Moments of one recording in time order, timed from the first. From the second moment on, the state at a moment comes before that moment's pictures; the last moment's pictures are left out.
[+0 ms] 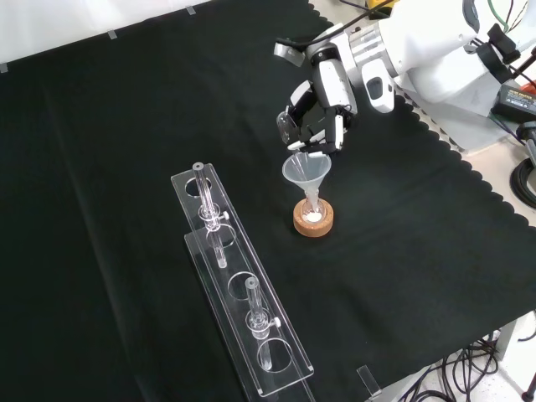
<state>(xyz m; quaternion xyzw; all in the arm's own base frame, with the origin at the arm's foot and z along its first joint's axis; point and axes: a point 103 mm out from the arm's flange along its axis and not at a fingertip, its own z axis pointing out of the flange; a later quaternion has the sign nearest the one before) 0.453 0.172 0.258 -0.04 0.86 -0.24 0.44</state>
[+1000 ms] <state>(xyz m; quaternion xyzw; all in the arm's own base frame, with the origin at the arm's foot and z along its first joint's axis) 0.449 0.175 0.258 -0.03 0.87 -0.24 0.44</state>
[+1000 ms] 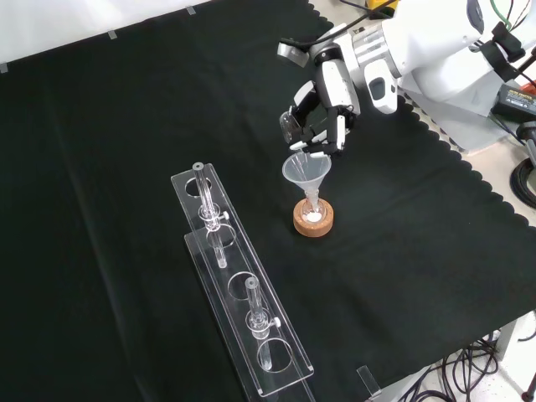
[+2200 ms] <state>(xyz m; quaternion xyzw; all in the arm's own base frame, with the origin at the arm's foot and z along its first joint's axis) 0.450 0.173 0.278 0.02 0.88 -0.23 0.41</state>
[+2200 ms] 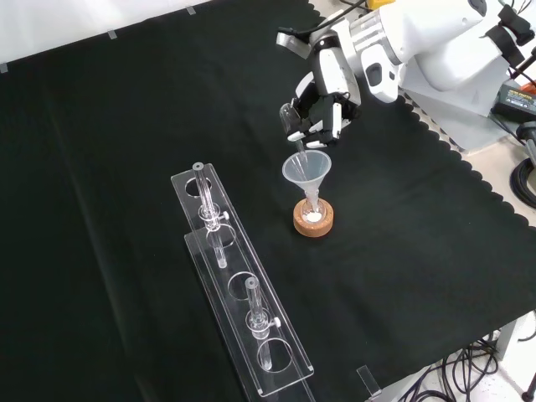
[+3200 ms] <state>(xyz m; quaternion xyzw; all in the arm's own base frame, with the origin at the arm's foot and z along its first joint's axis) 0.451 0.158 0.280 0.08 0.91 -0.20 0.36</state>
